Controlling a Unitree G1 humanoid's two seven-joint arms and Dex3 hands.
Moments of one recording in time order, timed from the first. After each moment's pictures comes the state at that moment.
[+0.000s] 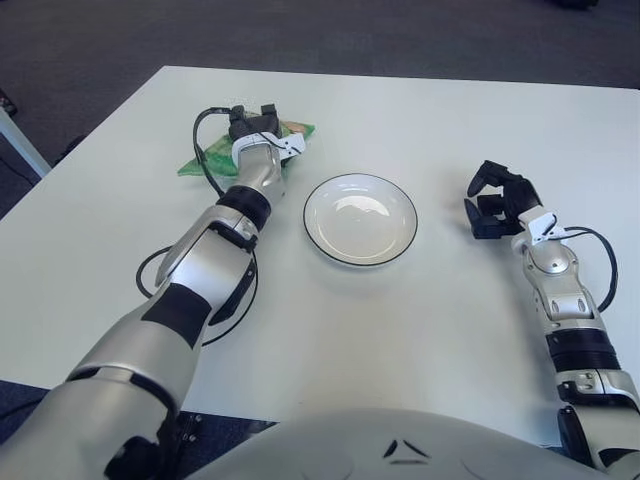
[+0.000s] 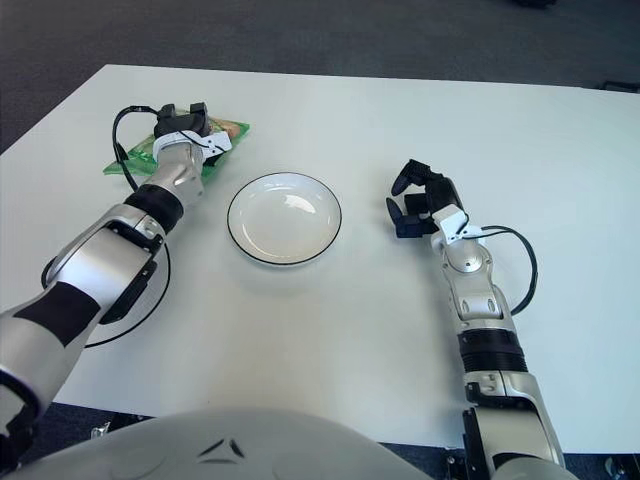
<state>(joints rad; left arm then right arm) -1.05 0.15 -0.48 1.11 0.77 0.46 0.11 -0.18 -0.41 -0.04 0.24 -0.05 -0.07 0.06</state>
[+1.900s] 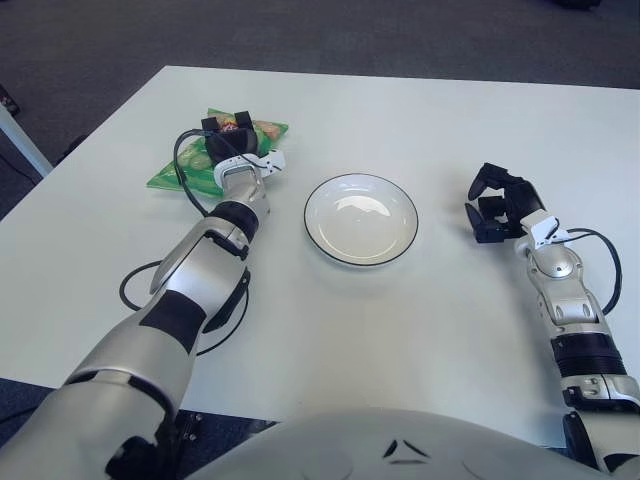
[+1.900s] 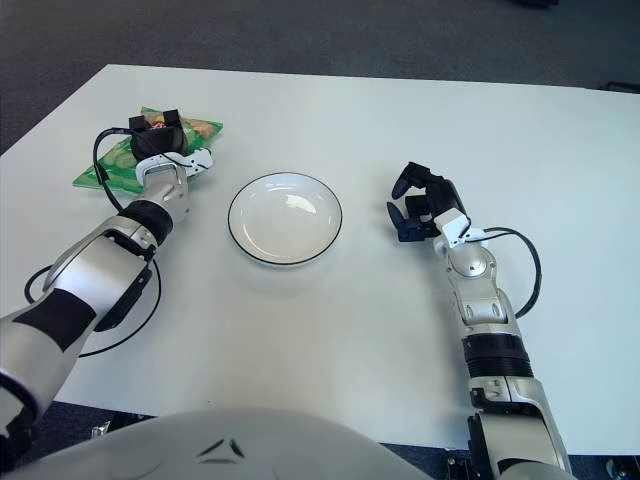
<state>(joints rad) -1.00 0.20 -0.48 1.26 0.70 0.35 0.47 -0.16 -0.43 -0.04 0.22 -0.06 -0.09 0.08</state>
